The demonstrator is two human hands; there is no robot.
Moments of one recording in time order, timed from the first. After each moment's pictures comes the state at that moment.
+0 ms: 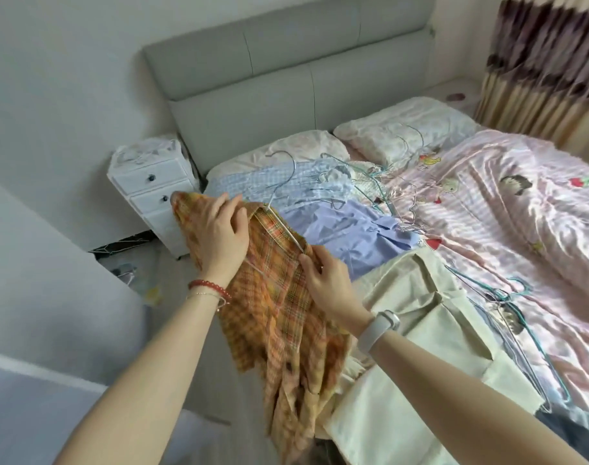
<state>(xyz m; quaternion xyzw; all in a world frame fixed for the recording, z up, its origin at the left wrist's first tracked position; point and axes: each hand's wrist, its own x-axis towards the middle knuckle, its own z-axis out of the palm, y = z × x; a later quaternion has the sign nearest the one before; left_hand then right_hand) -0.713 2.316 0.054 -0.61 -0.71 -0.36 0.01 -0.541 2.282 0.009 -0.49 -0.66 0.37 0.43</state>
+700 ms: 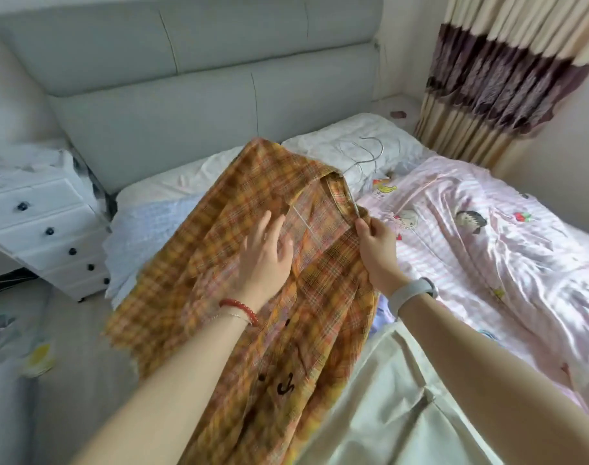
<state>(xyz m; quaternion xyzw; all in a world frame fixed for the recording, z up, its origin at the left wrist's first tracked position) -0.633 2.557 -0.022 -0.72 -0.59 -0.31 -0.18 -0.449 2.568 -0.006 -0.68 -0.47 0.30 0.49</state>
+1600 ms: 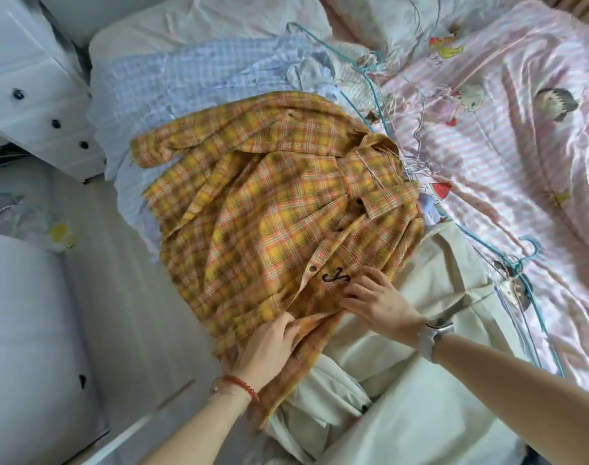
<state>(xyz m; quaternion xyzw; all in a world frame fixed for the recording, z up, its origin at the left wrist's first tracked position) -0.681 2.354 -0.212 -0.65 -0.63 -0.06 -0.43 -0.446 2.414 -0.206 -0.36 -0.93 0.03 0.07</state>
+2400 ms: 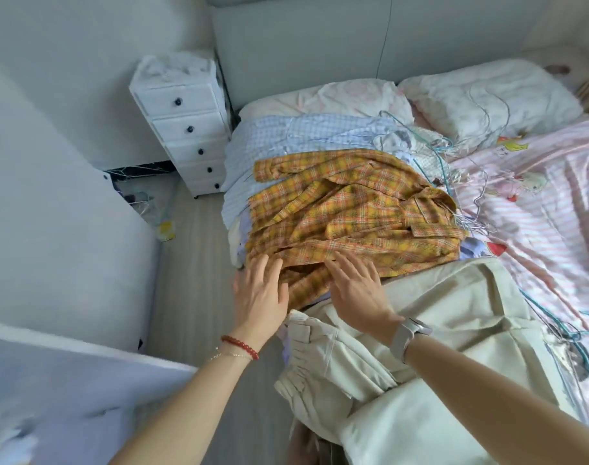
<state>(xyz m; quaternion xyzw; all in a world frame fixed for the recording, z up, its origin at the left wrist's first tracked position) -0.747 2.285 -0.129 -0.60 -0.78 -0.13 -0.07 -0.570 2.347 -0.118 -0.48 -0.86 0.18 0.05</state>
